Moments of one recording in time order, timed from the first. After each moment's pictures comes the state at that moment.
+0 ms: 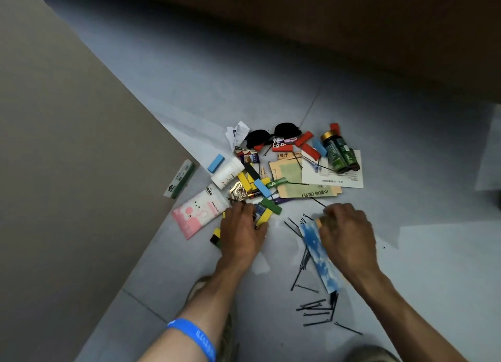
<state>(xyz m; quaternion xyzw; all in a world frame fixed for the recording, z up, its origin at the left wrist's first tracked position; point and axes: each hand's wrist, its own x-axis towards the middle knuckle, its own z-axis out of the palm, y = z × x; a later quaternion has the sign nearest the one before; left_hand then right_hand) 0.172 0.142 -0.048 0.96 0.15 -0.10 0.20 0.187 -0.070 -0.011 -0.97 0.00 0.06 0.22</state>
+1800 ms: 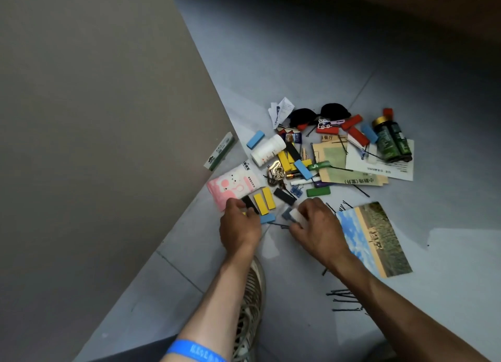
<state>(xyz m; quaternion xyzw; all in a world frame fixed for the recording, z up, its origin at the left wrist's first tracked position) 0.132 0.193 -0.028 0.80 0.50 -0.09 0.32 0.167 0.033 -0.037 -0.92 -0.10 0.20 0.31</state>
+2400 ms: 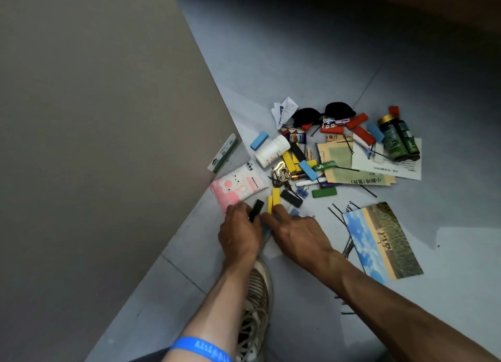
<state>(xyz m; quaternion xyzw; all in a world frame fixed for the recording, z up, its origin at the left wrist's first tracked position) 0.121 0.205 -0.042 0.89 0.37 -0.09 0.23 0.154 0.072 -0.037 -0.91 -0.39 0.13 0.09</state>
